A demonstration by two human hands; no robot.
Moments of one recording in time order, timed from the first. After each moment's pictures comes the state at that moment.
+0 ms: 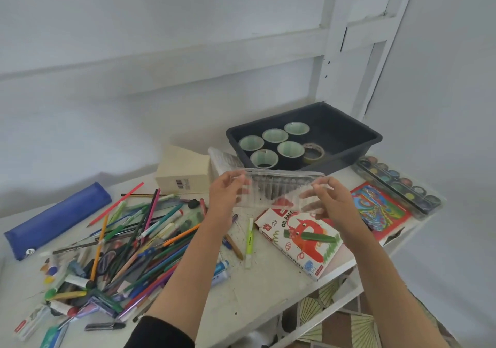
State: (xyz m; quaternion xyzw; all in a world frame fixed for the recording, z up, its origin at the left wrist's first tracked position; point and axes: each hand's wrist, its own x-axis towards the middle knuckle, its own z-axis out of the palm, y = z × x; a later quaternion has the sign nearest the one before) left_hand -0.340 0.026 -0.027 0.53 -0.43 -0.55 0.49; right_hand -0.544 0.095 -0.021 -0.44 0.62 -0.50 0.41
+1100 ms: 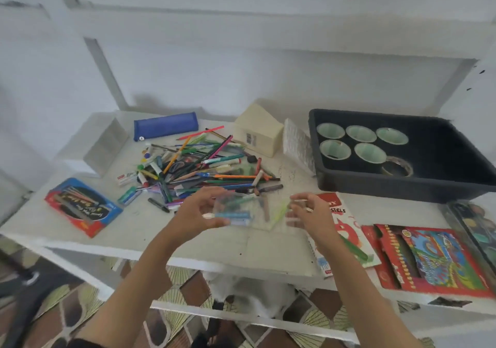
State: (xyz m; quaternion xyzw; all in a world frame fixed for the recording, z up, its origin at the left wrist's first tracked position) left_hand -0.242 0.187 -0.070 0.62 -0.55 -0.37 0.42; right_hand -0.488 0.087 -0.077 -0.53 0.52 -0.33 0.58
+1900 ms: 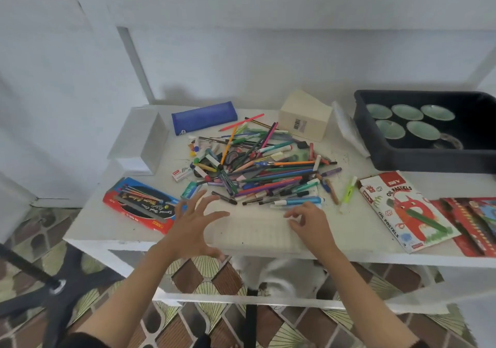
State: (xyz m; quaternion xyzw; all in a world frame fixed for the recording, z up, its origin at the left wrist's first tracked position) left_hand -0.051 0.263 -0.147 0.64 -0.76 -0.08 0.07; right_hand -0.338 0.173 -0.136 -0.76 0.53 -0.22 0.30
